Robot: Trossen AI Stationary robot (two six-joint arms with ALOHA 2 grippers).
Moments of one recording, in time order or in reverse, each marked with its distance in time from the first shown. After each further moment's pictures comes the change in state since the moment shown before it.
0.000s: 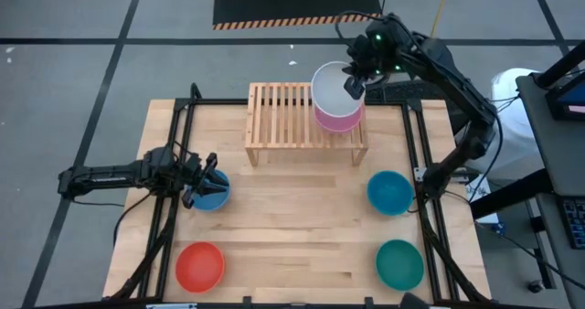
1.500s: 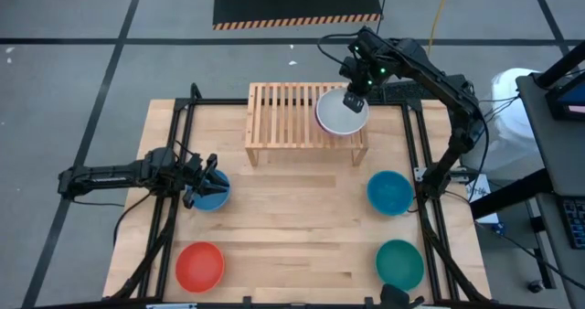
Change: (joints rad) left arm 0.000 0.000 0.000 -0.026 0.000 -0.026; right arm -0.061 0.092 -0.110 -0.171 -0.155 -0.065
